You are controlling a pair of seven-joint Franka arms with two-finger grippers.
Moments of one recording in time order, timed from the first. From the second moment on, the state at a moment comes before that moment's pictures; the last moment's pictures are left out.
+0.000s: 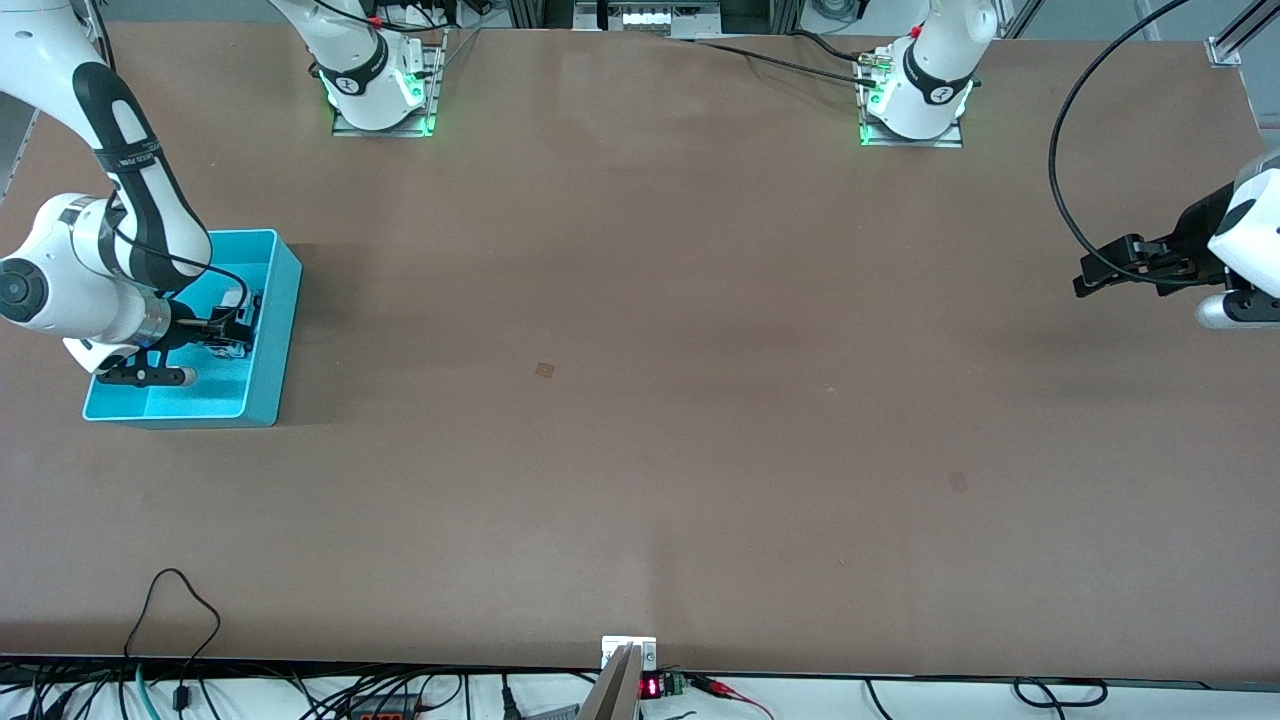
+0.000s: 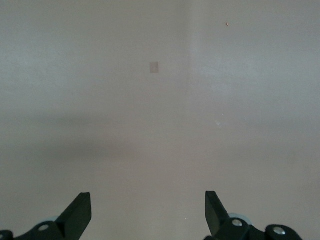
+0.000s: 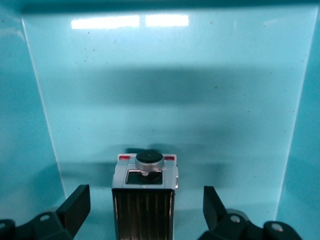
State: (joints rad) left arm 0.08 0.09 -0.06 -1.57 -0.06 1.61 -0.03; right arm -0.39 0.43 0.10 -2.06 -0.18 2.33 -0.15
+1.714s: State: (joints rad) left arm 0.08 0.09 -0.07 -1.57 -0.06 1.61 -0.03; right arm -0.21 0.11 0.15 -1.47 -0.09 1.45 -0.16
